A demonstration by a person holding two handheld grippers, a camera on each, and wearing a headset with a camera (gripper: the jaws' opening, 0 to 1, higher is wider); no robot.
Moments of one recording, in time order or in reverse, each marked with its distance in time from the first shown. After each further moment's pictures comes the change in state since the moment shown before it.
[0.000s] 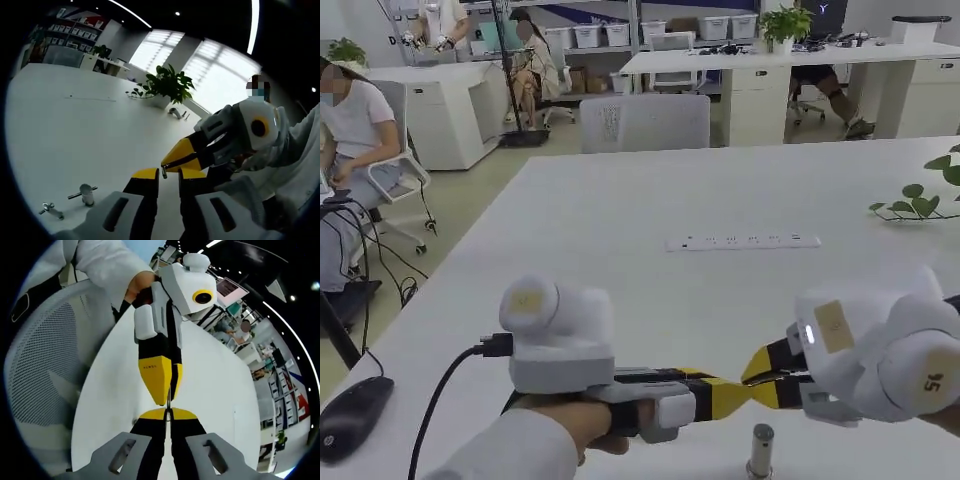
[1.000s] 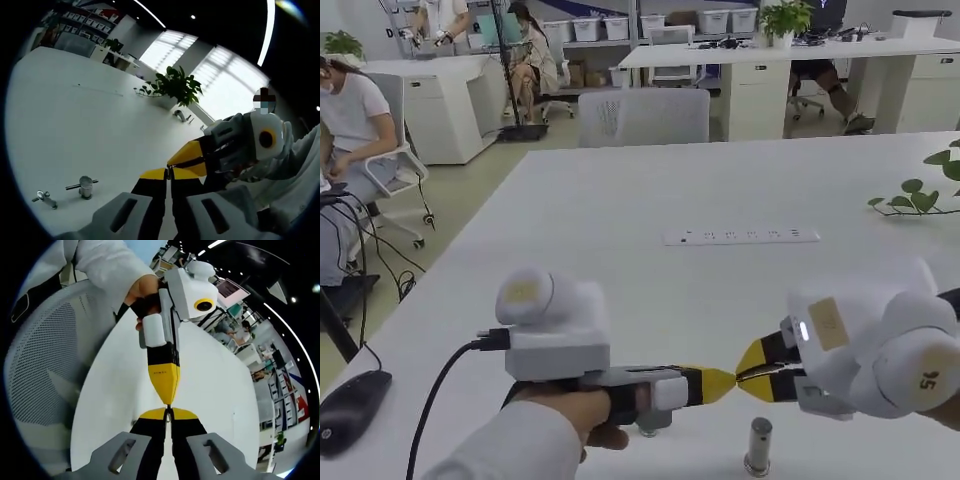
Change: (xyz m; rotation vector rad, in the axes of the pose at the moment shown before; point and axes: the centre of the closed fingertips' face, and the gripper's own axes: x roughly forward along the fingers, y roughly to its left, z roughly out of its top) left arm 0.000 0.011 0.001 -0.122 -0.013 0.026; right arm 0.001 -0.004 0.002 -0.007 0.000 -0.001
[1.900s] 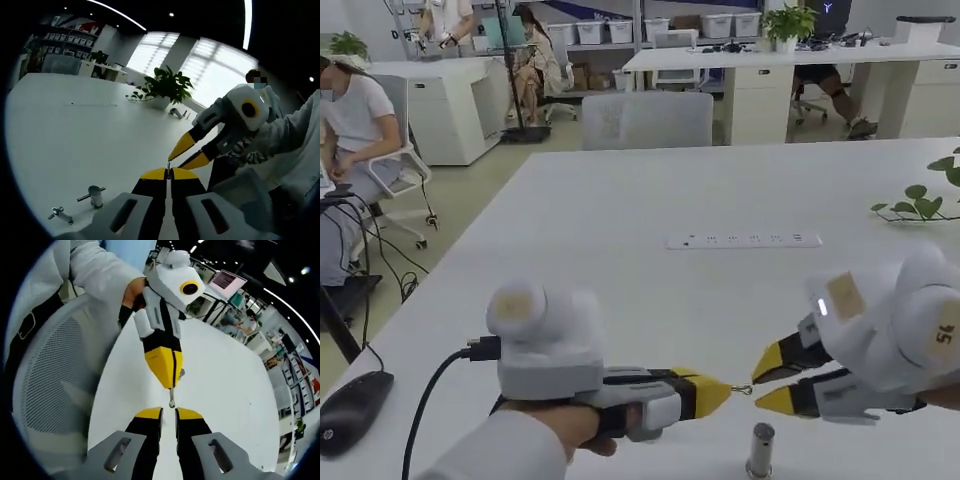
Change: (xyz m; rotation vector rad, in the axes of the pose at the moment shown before) left arm -0.009 -0.006 -0.008 0.237 0.011 -0.019; right arm -0.007 0.016 -0.008 0.179 -0.035 0.151
